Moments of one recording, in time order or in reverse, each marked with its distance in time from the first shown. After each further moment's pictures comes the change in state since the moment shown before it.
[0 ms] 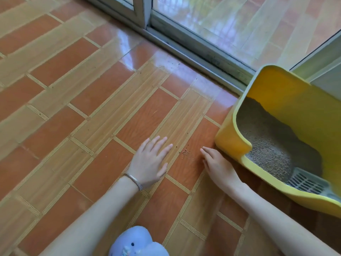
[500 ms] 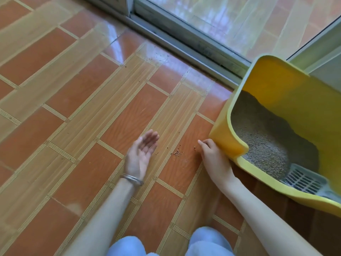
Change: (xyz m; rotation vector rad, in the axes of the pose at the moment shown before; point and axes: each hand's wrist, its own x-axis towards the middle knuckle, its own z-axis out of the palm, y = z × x) left_hand 0.033 0.012 0.011 -2.148 0.339 -0.815; right_hand 0.024 0.010 0.007 0.058 0.065 0.160
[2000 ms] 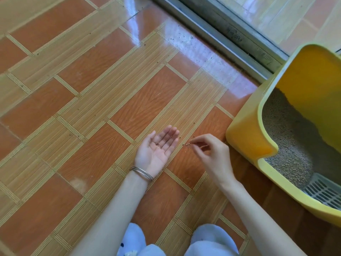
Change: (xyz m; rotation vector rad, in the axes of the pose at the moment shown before) left_hand -0.011 -0.009 0.005 -0.519 0.055 -0.321; right_hand -0.001 -0.047 -0.010 0.657 0.050 -0.043
